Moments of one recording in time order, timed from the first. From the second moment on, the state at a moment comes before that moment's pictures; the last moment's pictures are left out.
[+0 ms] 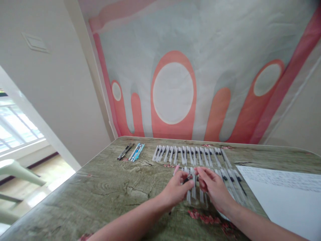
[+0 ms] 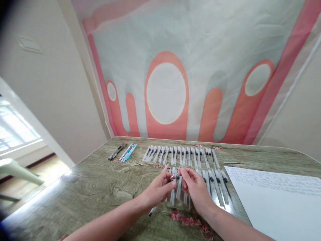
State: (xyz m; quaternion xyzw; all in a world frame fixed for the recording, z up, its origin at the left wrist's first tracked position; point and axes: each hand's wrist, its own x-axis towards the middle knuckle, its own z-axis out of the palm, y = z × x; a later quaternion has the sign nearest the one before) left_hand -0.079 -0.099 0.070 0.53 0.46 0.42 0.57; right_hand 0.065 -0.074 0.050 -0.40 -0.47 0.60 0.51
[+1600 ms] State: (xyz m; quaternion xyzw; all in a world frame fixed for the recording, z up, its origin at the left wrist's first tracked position) left_hand -0.140 -0.049 0.043 0.70 0.70 0.14 0.05; right_hand 0.058 -0.092 0.044 -0.38 -0.57 0.59 0.43
